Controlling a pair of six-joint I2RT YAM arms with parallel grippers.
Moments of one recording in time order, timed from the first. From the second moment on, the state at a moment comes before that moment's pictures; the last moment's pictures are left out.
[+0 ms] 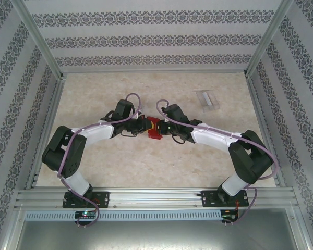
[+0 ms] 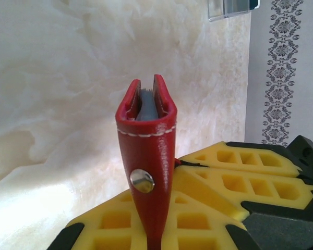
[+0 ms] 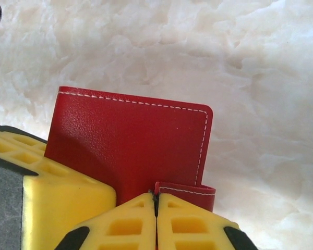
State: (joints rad) left arm -0.44 1.68 0.92 0.01 0.65 -0.82; right arm 0.66 1.60 0.94 -0.14 -0.10 0.59
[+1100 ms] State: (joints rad) left arm -0.45 1.86 0.96 -0.03 0.63 -0.68; right arm 0.34 1.45 0.87 -0.31 -0.01 0.52
